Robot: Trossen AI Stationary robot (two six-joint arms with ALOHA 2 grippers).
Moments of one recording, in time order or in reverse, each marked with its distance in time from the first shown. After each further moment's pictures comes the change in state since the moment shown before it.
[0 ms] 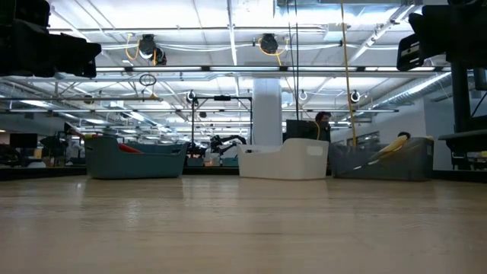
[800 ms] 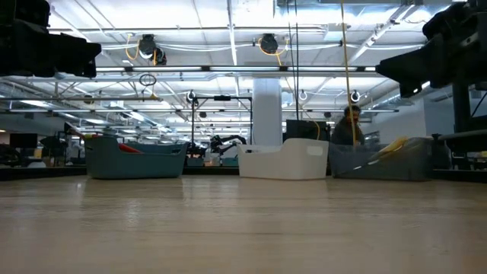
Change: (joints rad) left arm 0.000 0.000 0.000 0.000 0.000 0.000; right arm 0.000 -0.041 0.000 -0.208 0.418 0.042
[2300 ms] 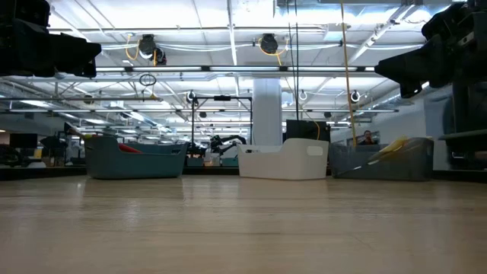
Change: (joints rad) left arm 0.000 0.000 0.000 0.000 0.000 0.004; right arm 0.000 0.001 0.000 0.007 0.023 0.012
